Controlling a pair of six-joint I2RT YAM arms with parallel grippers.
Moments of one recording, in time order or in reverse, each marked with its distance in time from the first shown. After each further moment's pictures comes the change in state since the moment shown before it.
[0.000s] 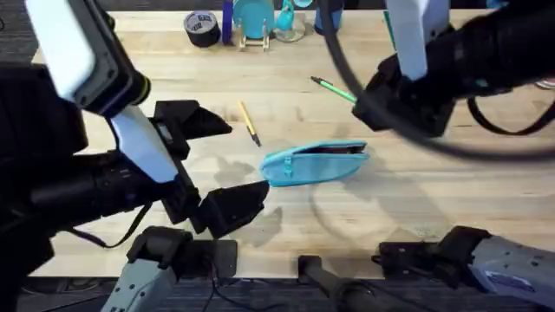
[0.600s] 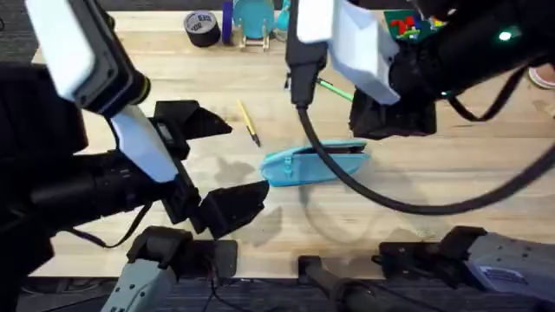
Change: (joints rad) left arm 0.000 0.000 0.000 0.000 0.000 -0.002; right arm 0.000 0.111 0.001 -0.062 -0.002 -0.434
